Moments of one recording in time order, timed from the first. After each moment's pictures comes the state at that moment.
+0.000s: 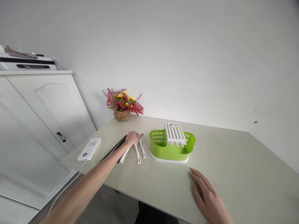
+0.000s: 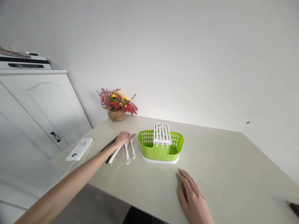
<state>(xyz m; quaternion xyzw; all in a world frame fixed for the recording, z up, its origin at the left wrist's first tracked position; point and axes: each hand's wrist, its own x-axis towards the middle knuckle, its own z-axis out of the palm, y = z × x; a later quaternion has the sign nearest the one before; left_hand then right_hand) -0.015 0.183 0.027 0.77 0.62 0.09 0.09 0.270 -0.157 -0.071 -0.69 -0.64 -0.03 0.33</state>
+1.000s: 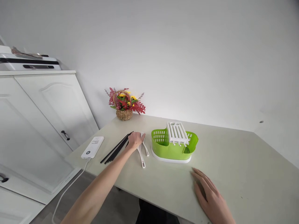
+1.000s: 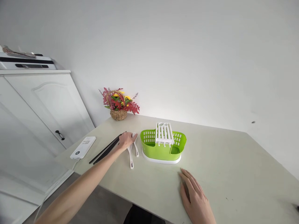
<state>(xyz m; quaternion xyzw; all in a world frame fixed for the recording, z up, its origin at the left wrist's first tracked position) -0.002 0.159 0.015 0.76 0.64 0.08 -0.01 0.270 -0.158 -0.070 -0.70 -0.63 0.00 0.34</state>
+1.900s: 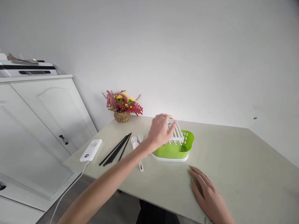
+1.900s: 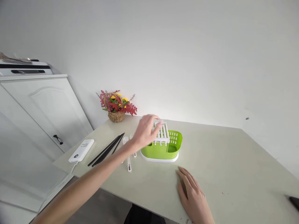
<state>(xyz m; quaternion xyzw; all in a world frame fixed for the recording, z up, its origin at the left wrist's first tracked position) 0.110 0.045 0.141 0.88 0.27 0.38 -0.05 0.270 -0.157 -0.070 -0.70 -0.63 0.00 0.34</state>
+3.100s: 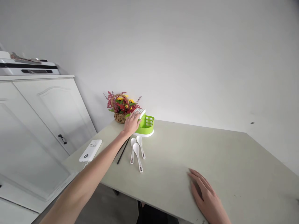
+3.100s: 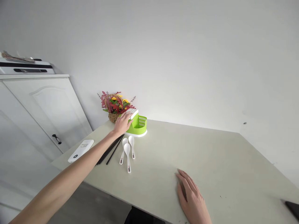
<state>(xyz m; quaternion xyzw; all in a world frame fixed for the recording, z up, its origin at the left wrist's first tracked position) -0.008 0.201 0.102 0.85 0.40 0.30 -0.17 0.269 -0.159 -0.068 -0.72 -0.60 0.08 0.33</state>
